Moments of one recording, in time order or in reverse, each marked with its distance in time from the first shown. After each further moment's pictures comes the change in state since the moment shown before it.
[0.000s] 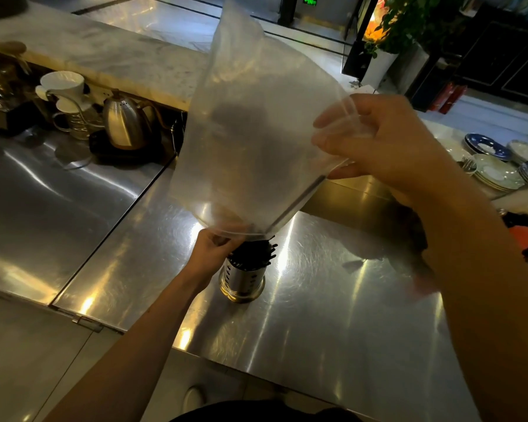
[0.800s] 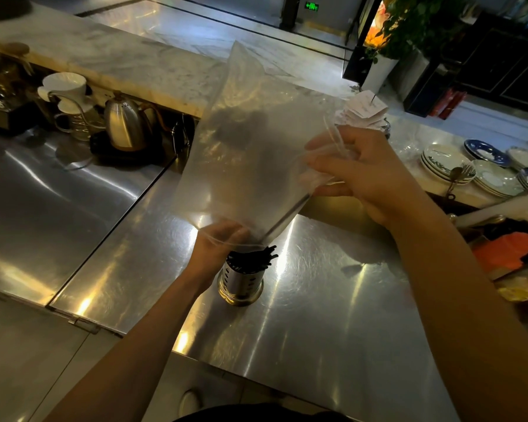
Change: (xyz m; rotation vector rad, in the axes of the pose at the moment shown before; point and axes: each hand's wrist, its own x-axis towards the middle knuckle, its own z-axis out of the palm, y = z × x) left_hand 0.000 0.013 0.009 0.038 0.049 0.077; right_hand 0.000 0.020 0.014 0.208 0.006 0.128
